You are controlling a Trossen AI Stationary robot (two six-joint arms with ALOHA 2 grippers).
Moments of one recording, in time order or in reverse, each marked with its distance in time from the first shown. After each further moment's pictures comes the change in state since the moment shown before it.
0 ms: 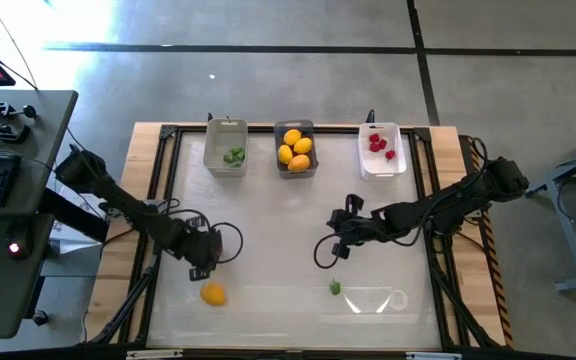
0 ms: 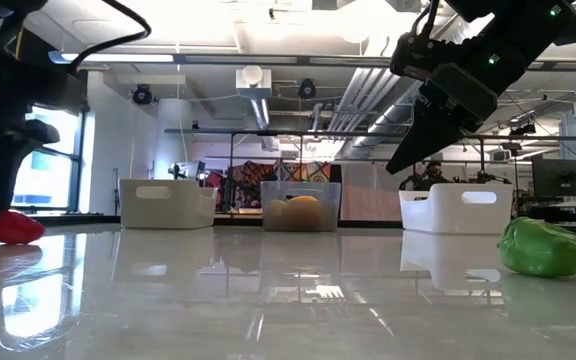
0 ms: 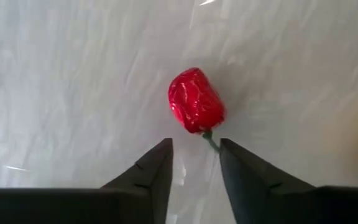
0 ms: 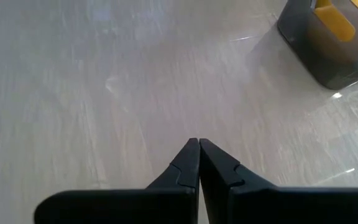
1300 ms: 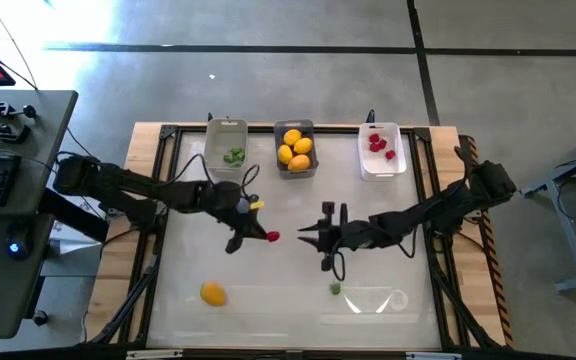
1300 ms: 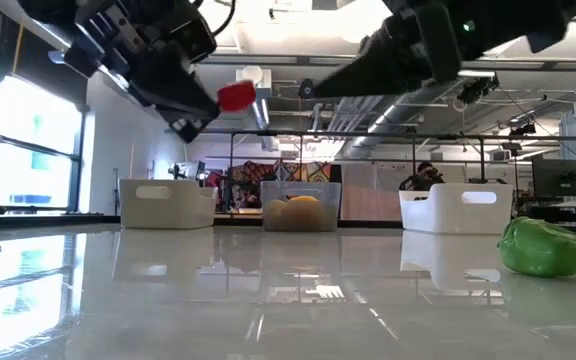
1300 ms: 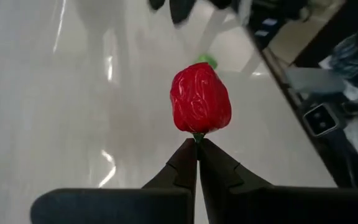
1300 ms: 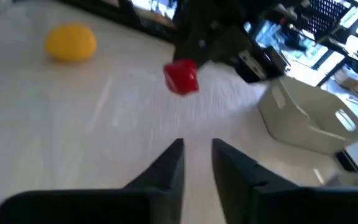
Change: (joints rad) left arm 0.538 0.005 -0.044 0.933 0.514 0.568; right arm 0.038 0.119 0.004 0.645 -0.041 -0.596
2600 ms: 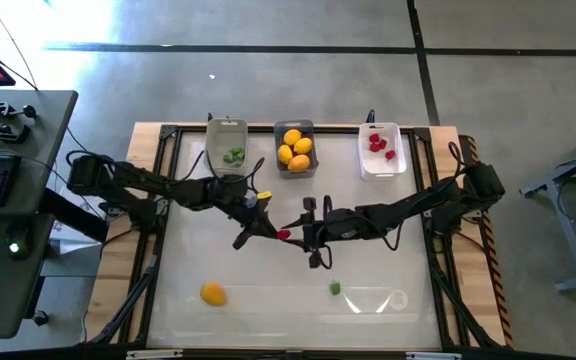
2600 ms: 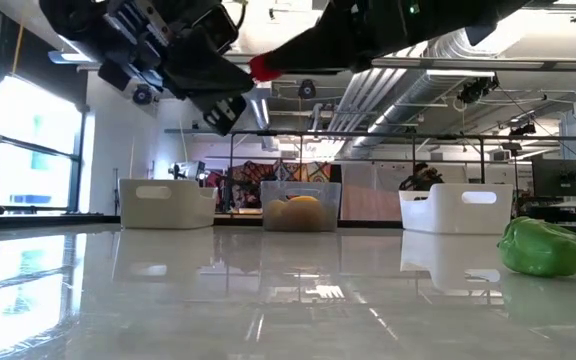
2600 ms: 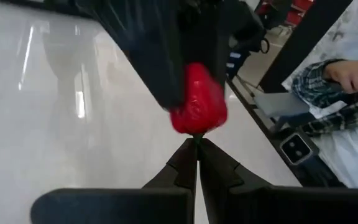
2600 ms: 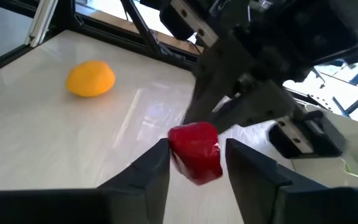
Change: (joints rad) left arm 0.062 0.123 0.042 0.233 0.179 0.012; right arm -0.086 0.085 0.171 -0.041 -0.222 -0.026
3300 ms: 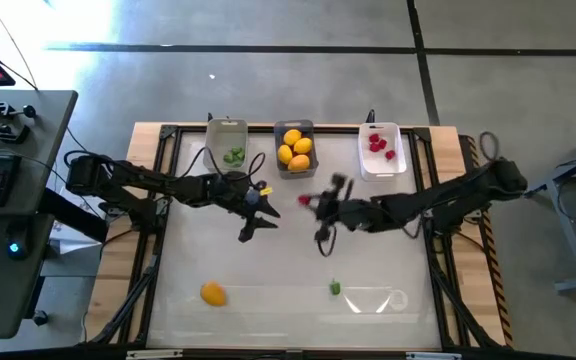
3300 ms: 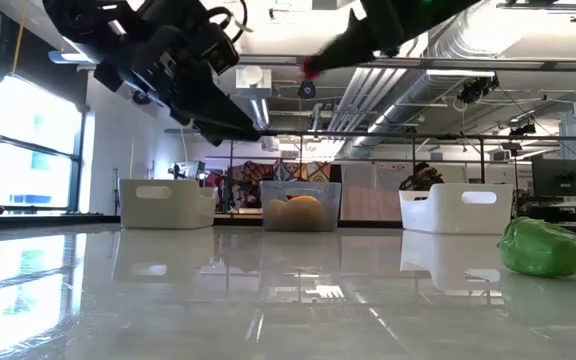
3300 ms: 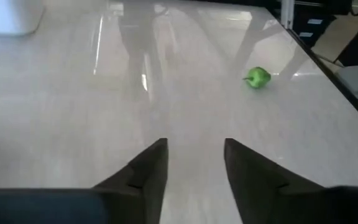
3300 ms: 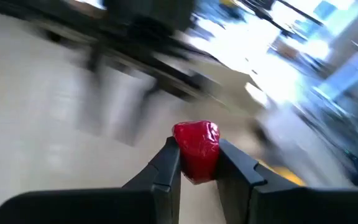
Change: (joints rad) left arm 0.041 -0.011 0.001 -0.139 -0.220 0.160; right arm -0.014 -0.191 0.000 -0.292 0.400 0.071
